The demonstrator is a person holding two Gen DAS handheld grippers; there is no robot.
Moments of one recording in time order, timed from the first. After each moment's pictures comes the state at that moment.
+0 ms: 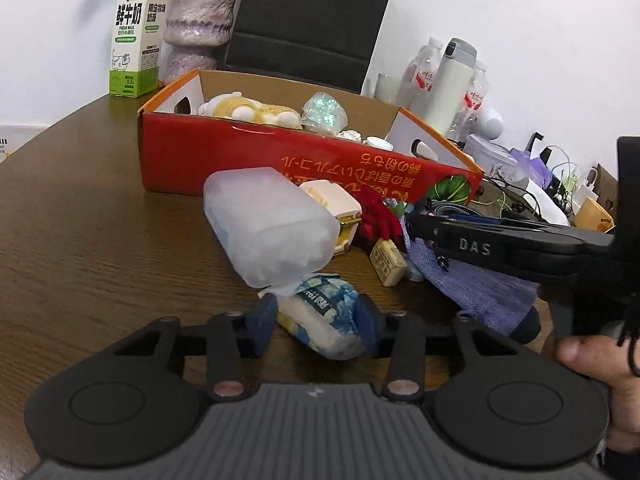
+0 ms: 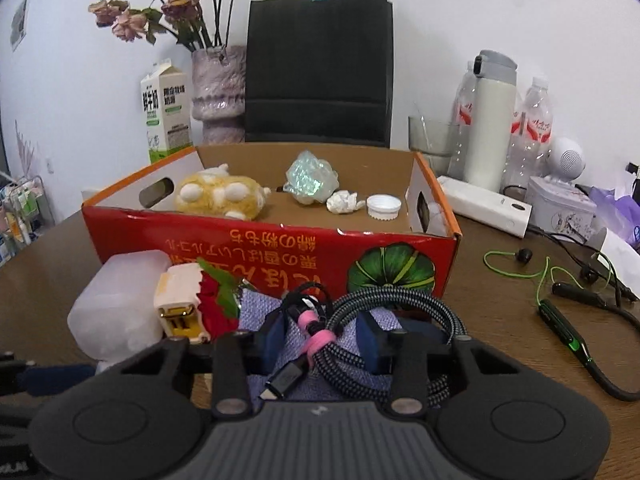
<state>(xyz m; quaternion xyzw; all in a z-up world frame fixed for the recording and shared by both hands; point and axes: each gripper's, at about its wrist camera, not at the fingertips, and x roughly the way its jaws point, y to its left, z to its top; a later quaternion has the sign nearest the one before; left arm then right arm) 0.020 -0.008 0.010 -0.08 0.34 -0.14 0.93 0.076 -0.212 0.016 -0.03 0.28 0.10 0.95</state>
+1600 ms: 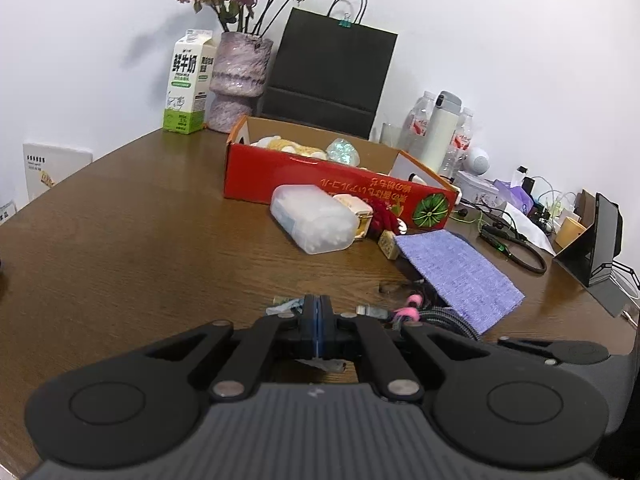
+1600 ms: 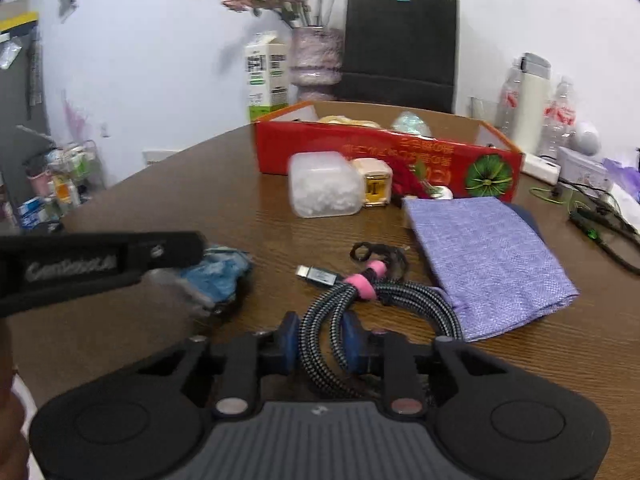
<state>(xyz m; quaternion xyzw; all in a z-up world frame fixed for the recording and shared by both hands) -0.099 0.049 0.031 -0.09 0.27 -0.12 0.95 -0.104 -0.130 0.003 -0.04 0.31 0.15 0.94</state>
